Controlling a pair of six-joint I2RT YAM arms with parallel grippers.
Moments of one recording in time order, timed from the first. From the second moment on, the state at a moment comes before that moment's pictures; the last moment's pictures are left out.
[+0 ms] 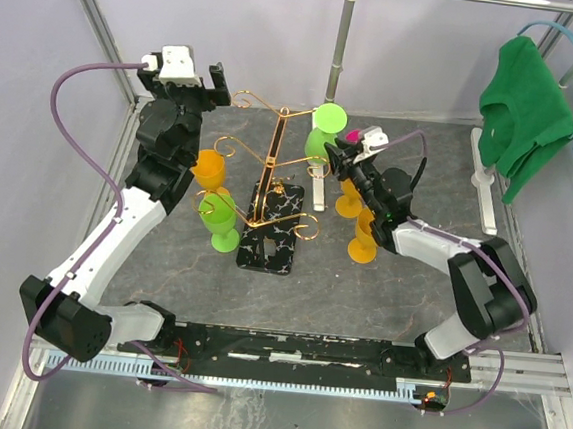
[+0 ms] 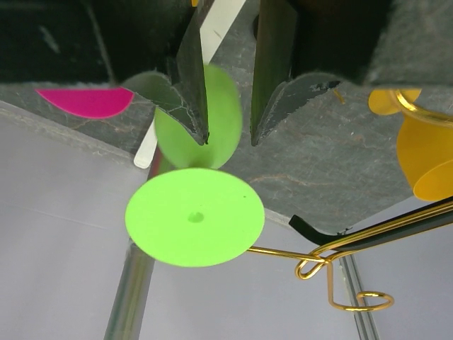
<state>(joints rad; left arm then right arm) -0.39 1.24 1.25 0.32 -0.44 0.11 0.50 1.59 0.81 1.01 -0.09 -0.01</state>
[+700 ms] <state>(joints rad) -0.28 1.28 1.46 -0.05 -0.45 -0.03 0.50 1.18 0.88 0.30 0.26 -0.19</state>
